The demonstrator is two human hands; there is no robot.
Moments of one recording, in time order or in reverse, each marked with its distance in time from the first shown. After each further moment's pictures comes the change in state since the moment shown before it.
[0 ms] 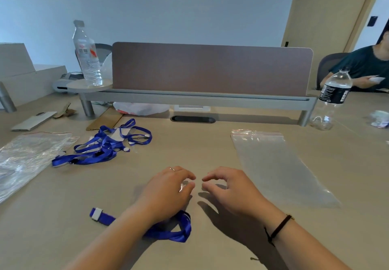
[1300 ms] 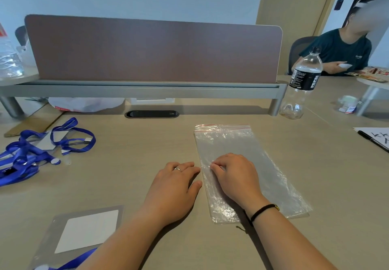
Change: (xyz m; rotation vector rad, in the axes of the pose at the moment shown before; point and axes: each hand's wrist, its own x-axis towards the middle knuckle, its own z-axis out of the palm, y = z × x) left_hand 0.095 0.080 0.074 0.093 -0.056 0.104; right_hand 0.043 0.120 -0.051 -0.295 0.347 0.253
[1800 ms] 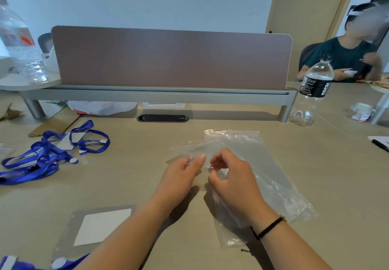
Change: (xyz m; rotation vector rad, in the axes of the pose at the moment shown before) left_hand 0.002 0.009 -0.025 -1.092 0.111 -0.300; right_hand -0.025 -0.034 -0.017 0.387 -0.005 -0.196
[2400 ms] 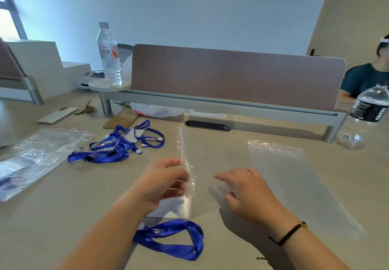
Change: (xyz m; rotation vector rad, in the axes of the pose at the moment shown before) left_hand -0.082 0.023 -0.138 -0.189 0.111 -0.254; right_hand -0.004 -0.057 0.038 -0.449 -0.371 -0.264
